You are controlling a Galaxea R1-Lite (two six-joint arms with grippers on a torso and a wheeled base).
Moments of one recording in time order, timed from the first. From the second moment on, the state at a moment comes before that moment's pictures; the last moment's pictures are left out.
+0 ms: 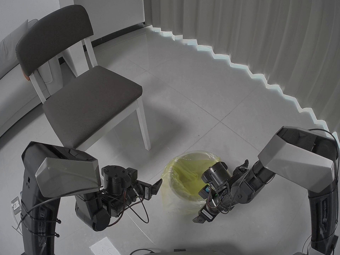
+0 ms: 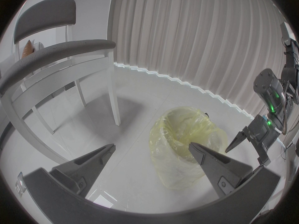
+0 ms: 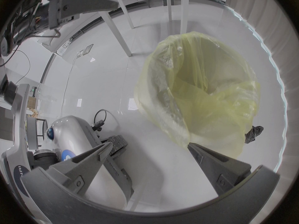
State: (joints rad) left arm -0.50 2.38 -0.60 -1.40 0.05 -0.05; right arm 0.60 2.38 -1.08 -0.15 0.06 -0.20
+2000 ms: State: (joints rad) left arm -0.47 2.45 -0.57 -1.51 0.03 -0.05; right arm 0.23 2.50 -1.36 -0.05 -0.01 -0.37
